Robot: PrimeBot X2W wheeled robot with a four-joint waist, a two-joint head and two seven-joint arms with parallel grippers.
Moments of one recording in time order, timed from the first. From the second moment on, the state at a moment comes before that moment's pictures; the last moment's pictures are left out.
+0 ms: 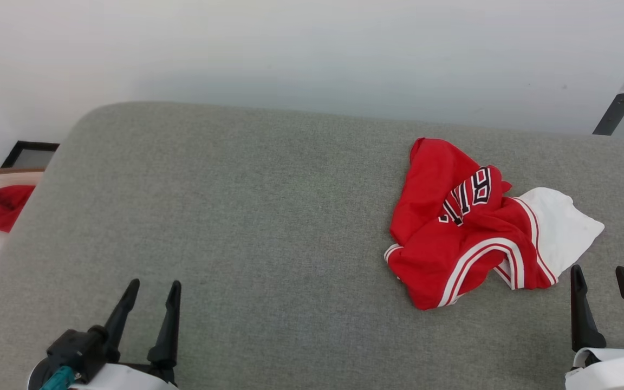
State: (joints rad) left arm -0.01 0.27 -0.08 0.16 -0.38 -0.13 -0.26; right arm 0.02 -0.11 -0.13 0.05 0.22 0.13 -0.19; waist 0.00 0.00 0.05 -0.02
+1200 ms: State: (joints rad) left arm -0.95 0.45 -0.80 0.45 -1.24 -0.13 0.80; right arm -0.18 -0.07 -0.04 0.15 0.25 0.13 -0.26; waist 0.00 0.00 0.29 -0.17
